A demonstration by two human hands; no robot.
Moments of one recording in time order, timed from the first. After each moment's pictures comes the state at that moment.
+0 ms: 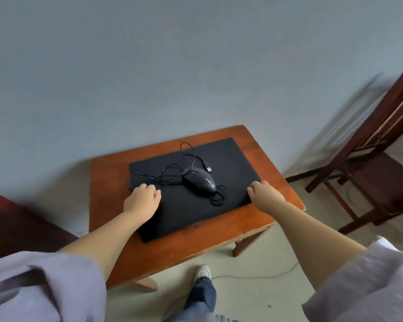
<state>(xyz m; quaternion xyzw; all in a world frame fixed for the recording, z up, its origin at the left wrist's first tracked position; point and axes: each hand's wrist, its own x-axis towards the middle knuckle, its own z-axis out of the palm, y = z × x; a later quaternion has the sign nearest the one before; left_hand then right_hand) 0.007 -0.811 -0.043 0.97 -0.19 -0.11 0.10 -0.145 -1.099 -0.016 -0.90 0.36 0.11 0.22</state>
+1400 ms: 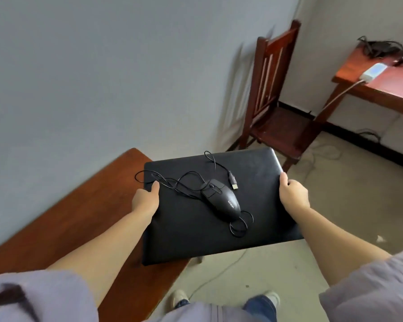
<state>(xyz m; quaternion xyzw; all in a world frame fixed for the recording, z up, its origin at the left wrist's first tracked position) -0.028 -1.136 -0.036 0.89 -0.09 -0.30 0.33 -0.339 -1.313 -0.035 -0.61 0.72 -0.15 0.30</state>
